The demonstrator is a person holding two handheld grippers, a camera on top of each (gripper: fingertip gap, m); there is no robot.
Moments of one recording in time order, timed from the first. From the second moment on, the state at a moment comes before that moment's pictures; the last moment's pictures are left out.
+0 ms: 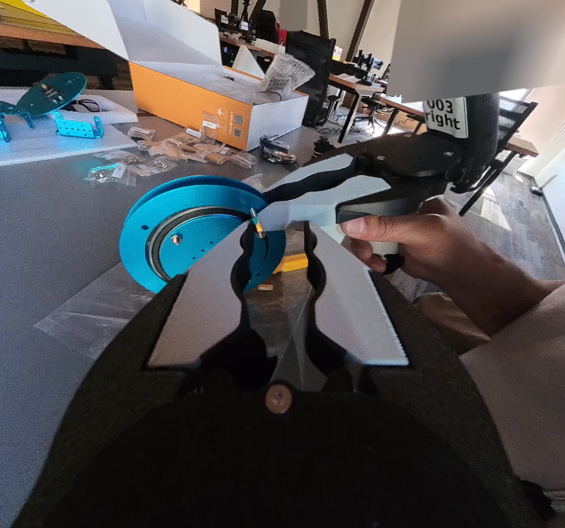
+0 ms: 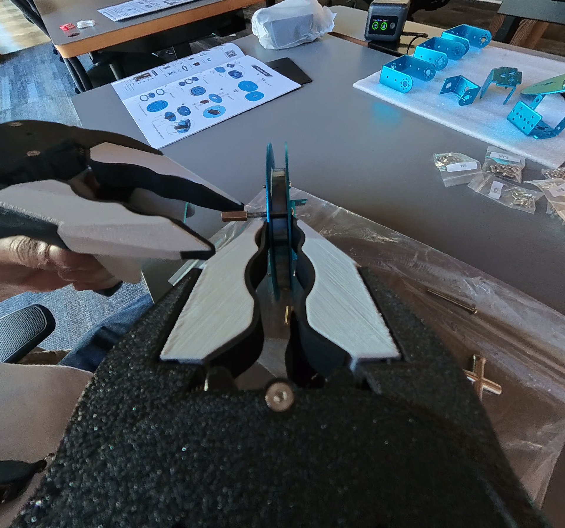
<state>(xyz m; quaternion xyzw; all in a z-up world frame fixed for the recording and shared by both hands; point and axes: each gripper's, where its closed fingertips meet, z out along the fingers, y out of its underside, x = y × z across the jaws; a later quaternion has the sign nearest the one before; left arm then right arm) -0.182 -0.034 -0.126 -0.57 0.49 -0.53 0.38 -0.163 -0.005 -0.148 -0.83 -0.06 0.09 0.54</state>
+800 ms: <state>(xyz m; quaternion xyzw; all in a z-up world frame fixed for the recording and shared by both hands) -0.178 -0.023 -0.131 -0.65 0.32 -0.65 0.23 -0.165 -0.006 -0.148 -0.83 -0.07 0.09 0.54</state>
